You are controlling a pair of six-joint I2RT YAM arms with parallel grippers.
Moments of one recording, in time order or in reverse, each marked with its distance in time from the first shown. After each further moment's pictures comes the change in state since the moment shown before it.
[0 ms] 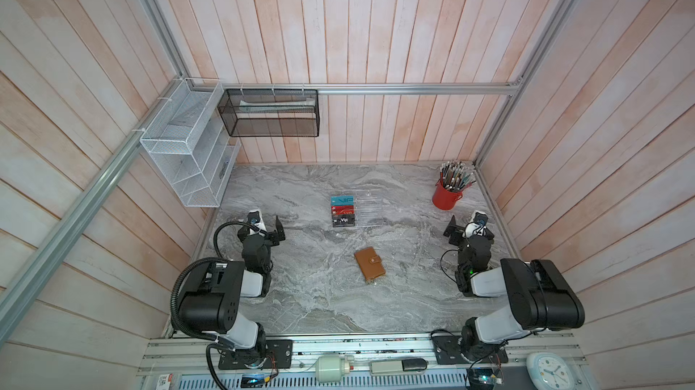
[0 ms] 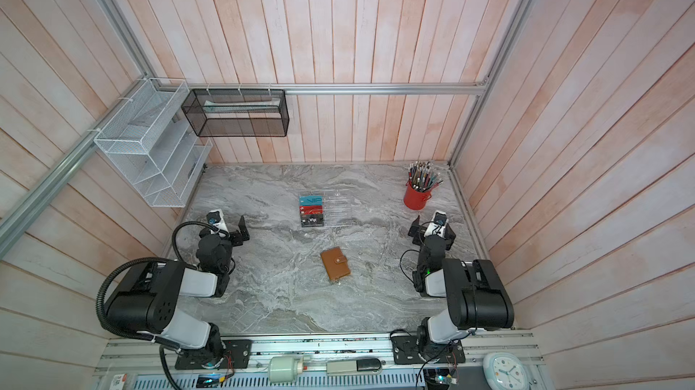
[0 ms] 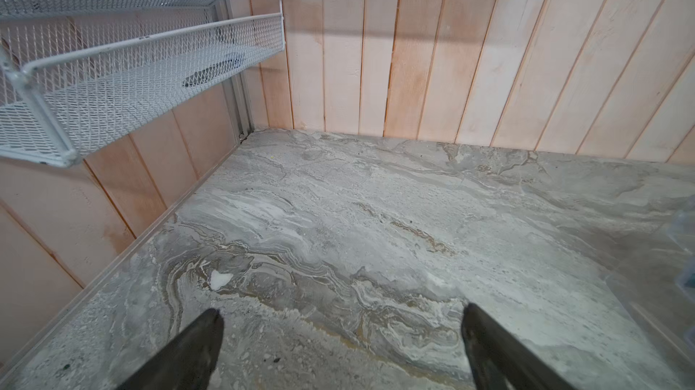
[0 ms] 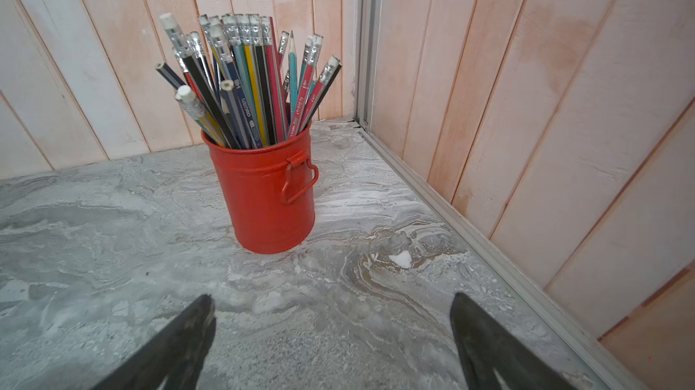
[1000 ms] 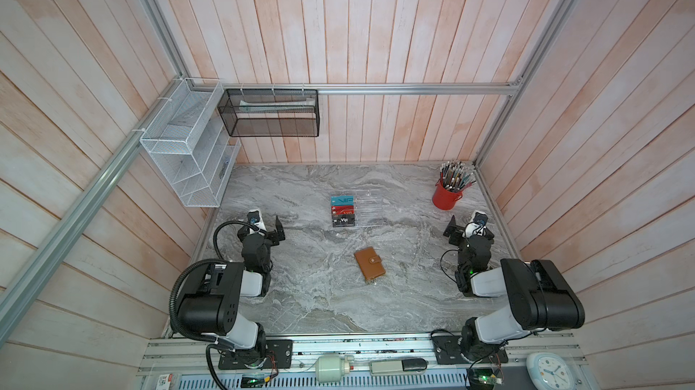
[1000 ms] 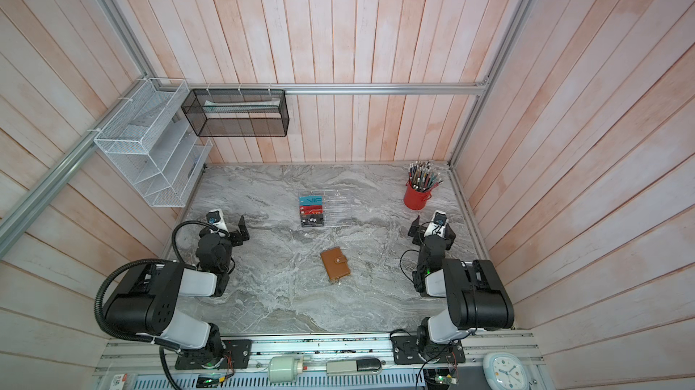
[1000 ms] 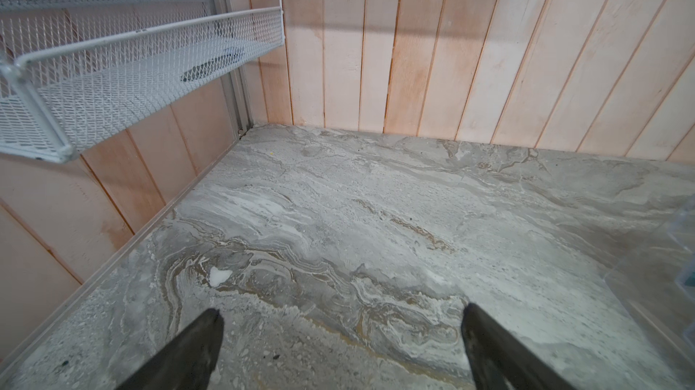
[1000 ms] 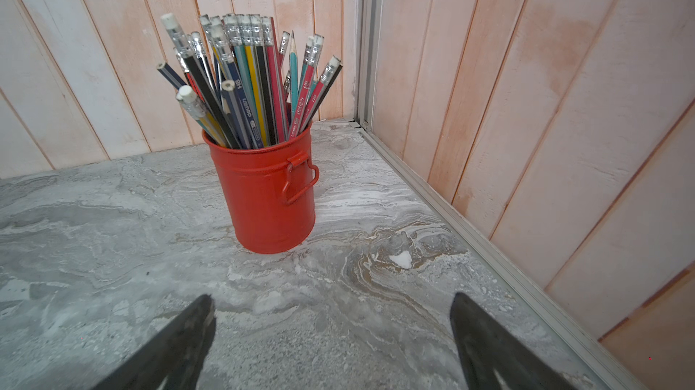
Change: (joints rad) left arm 0.002 -0.042 0.031 -0.101 -0.007 -0.013; right arm 0.003 -0.013 0.002 -0.017 -0.005 -0.003
